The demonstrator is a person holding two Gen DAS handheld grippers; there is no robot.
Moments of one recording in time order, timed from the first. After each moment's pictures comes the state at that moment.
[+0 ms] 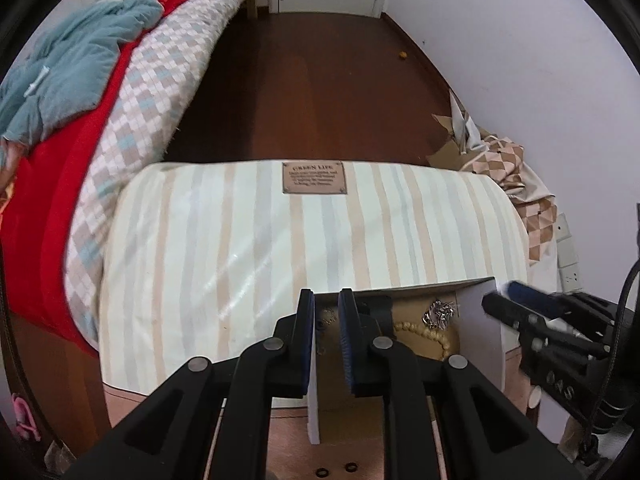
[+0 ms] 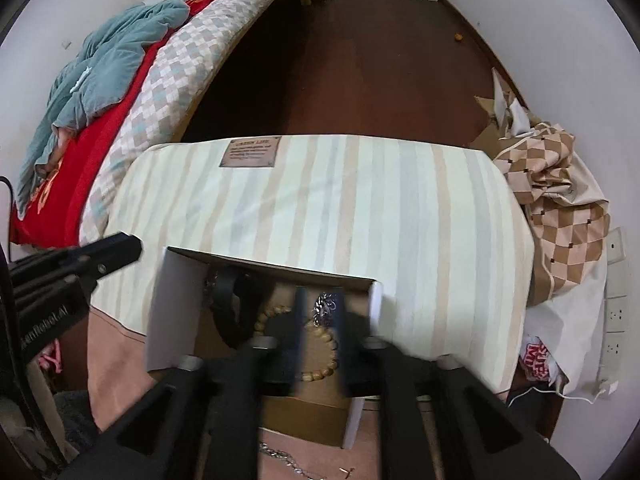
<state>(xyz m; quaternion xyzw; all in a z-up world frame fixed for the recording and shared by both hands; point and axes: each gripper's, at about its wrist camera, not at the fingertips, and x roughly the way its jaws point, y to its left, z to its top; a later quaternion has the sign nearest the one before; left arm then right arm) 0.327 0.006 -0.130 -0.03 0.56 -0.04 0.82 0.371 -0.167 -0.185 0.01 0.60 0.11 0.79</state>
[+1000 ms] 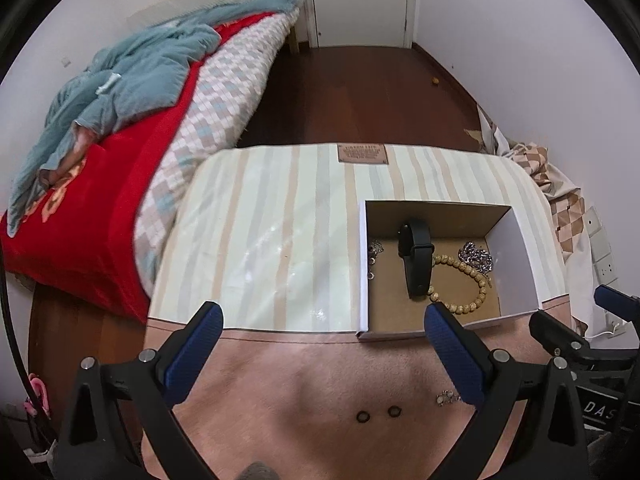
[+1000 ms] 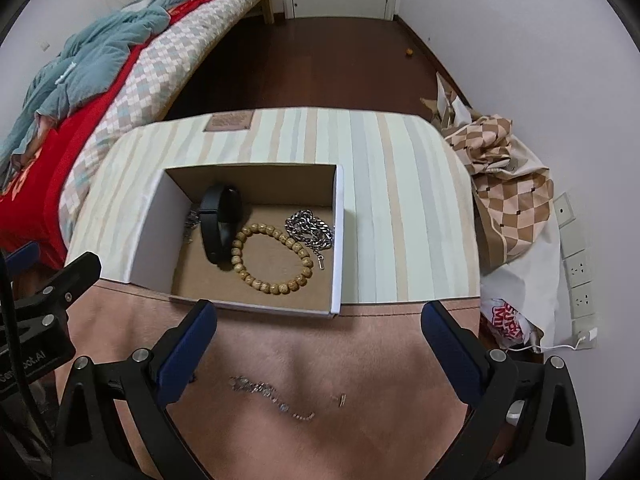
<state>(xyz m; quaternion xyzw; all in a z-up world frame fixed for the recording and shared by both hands) 0.212 0.020 -0.121 0.01 0.50 0.04 0.87 0.251 -0.172 -0.166 -0.02 0.56 0.03 0.83</state>
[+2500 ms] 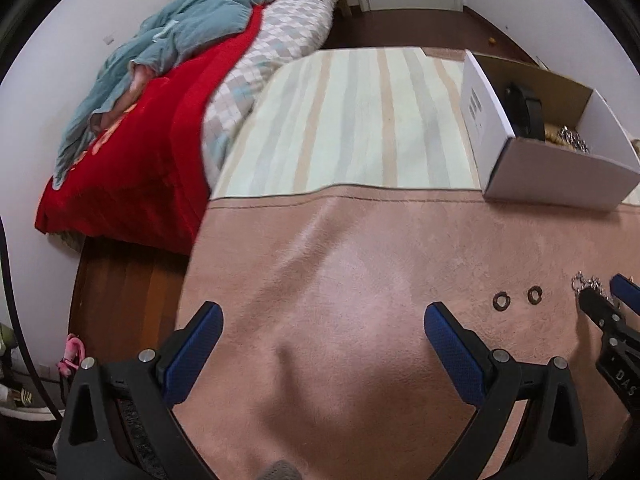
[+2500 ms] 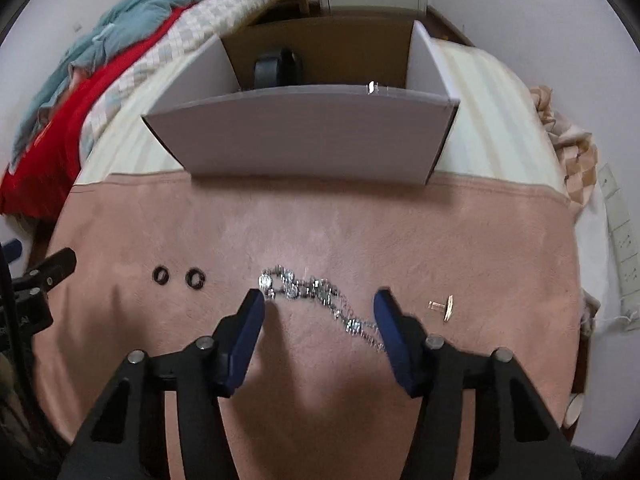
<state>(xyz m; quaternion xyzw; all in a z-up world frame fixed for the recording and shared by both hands) 0.131 0.068 -0.216 0.06 0.55 0.14 0.82 0.158 -0.134 -0.274 -0.02 0.55 0.09 0.83</state>
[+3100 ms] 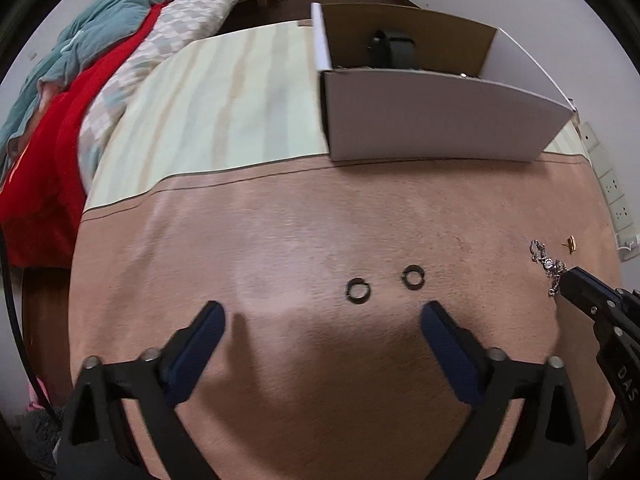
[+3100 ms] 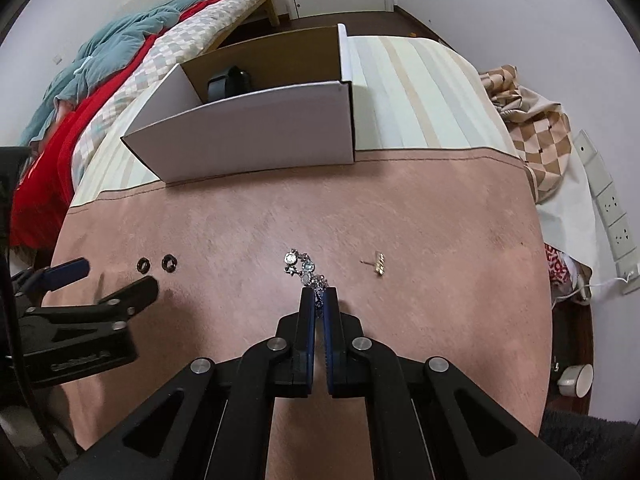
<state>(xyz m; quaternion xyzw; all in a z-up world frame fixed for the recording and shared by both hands) 0.142 -0.004 -0.246 0.04 0.57 -0.01 0.82 0.136 -0.183 -0.265 0.04 0.55 0.06 0.83</state>
